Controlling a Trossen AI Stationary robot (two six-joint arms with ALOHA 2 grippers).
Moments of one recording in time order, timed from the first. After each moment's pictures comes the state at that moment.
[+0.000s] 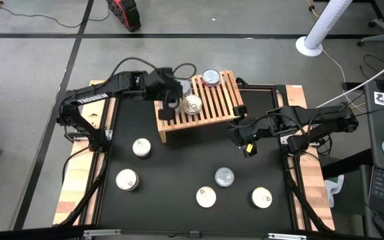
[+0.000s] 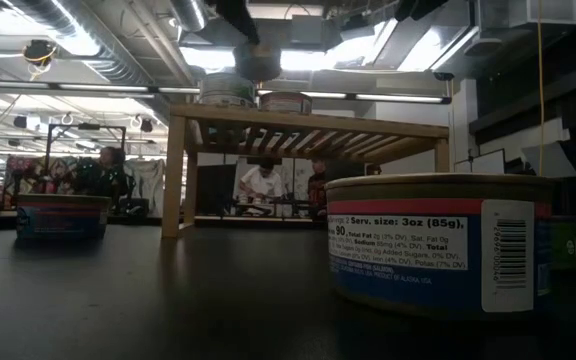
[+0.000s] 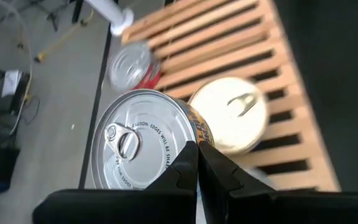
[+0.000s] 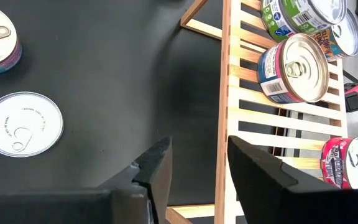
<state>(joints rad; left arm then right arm) 0.24 1.54 1.74 -1.02 -0.30 0.38 0.20 1.36 1.49 -1.08 0.31 -0.32</state>
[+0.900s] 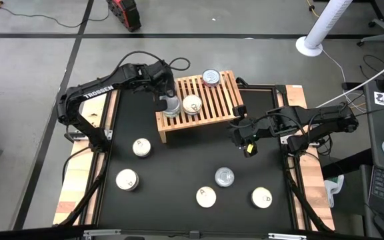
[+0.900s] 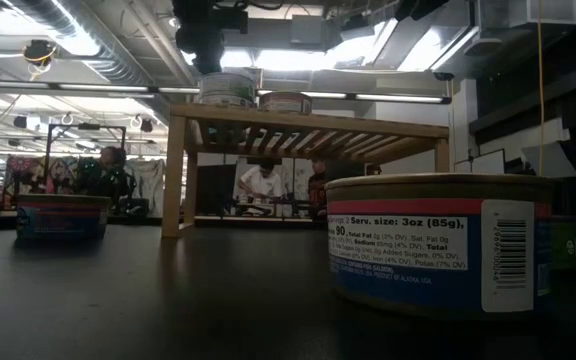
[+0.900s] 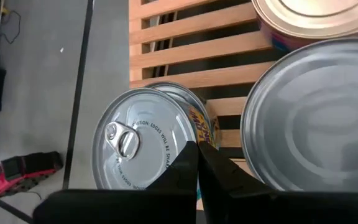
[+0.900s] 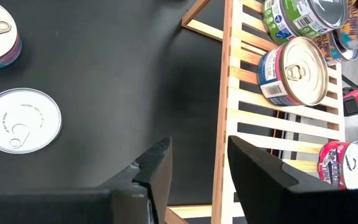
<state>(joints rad) 0.44 1.55 1.61 -1.12 -0.30 0.39 0.20 1.36 1.49 -1.08 0.31 -0.35</state>
